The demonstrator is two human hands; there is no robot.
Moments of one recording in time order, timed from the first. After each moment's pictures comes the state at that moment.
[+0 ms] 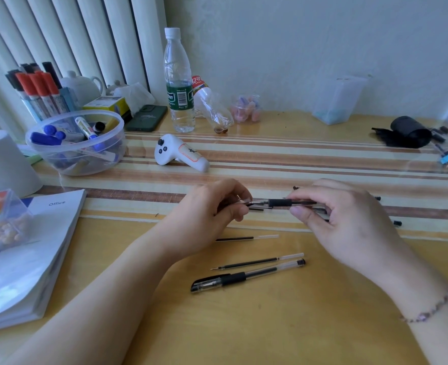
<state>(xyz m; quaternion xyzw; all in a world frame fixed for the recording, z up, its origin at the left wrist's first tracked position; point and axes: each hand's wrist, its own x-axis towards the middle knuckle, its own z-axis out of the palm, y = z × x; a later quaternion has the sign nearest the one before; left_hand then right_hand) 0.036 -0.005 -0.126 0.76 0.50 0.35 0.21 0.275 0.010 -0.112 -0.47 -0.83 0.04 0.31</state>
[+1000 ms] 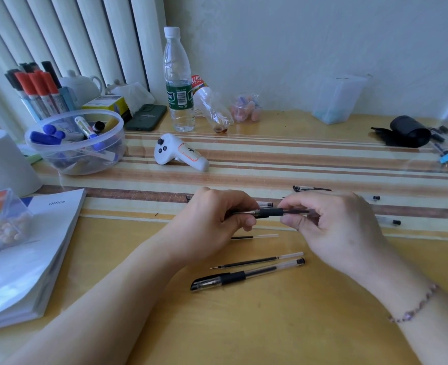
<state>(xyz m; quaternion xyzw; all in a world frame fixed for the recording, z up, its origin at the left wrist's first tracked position) 0.043 -0.010 -0.129 0.78 0.49 0.34 0.18 0.264 0.003 -0.114 -0.44 -0.84 0.04 0.33</state>
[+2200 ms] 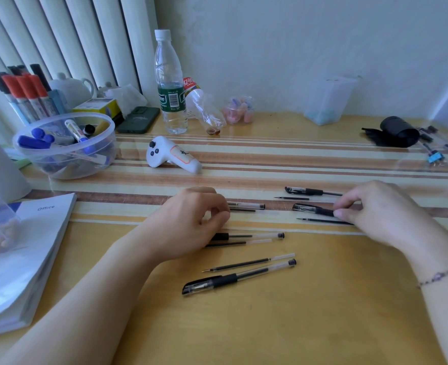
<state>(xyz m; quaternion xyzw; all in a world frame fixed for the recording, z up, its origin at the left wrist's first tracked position) 0.024 -0.003 -0.128 0.79 0.54 0.25 0.14 0.330 0.046 -0.108 -0.69 -0.71 0.09 0.12</state>
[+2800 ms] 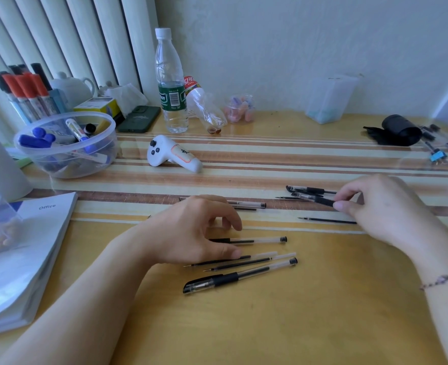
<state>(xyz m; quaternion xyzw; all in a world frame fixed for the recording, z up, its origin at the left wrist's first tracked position) 0.023 -0.009 -0.118 0.83 0.50 0.16 0.20 0.326 0.044 -0.103 -0.67 -0.72 0.05 0.16</state>
